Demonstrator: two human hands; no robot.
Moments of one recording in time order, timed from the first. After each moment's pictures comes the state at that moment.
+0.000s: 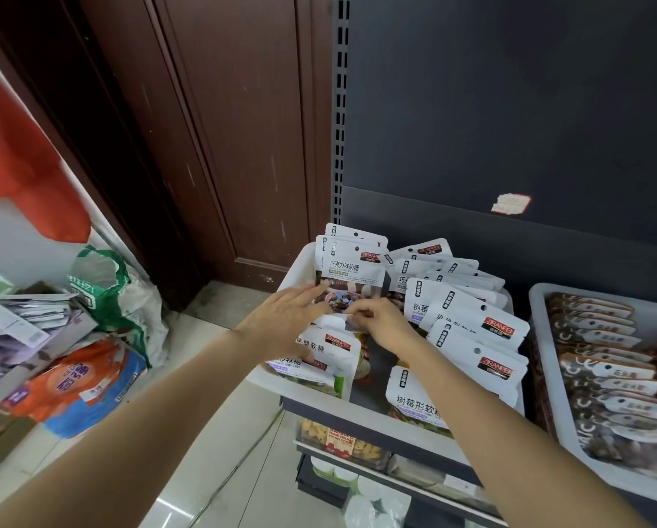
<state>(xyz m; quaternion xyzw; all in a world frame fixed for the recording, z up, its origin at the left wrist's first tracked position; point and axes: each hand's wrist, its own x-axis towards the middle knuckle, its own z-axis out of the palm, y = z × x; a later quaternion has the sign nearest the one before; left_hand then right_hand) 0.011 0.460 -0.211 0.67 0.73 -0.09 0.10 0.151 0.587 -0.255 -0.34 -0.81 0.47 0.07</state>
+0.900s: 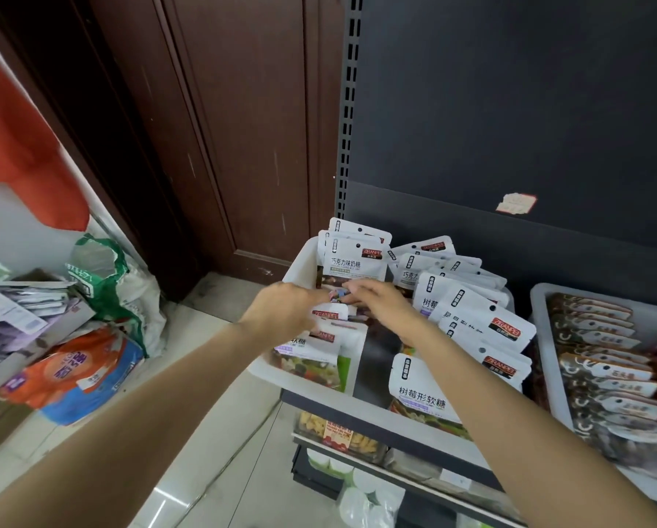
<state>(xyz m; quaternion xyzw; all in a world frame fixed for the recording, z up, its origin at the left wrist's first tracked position) 0.012 0.465 -0.203 0.62 0.78 -0.01 0.08 0.142 0.592 -0.237 -0.35 -0.74 0.56 0.09</state>
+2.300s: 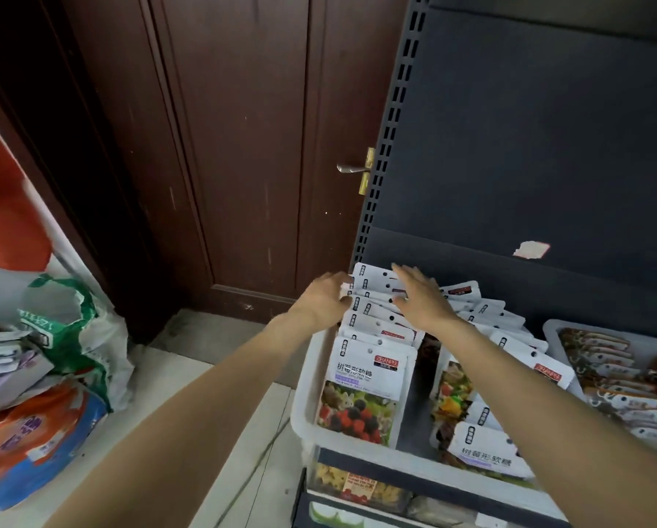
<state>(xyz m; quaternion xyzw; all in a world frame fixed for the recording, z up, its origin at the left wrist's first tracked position) -0.057 0.517 -0.201 0.54 0.77 0.25 0.25 0.100 0.623 -0.199 -0.44 -0.88 0.18 0.02</state>
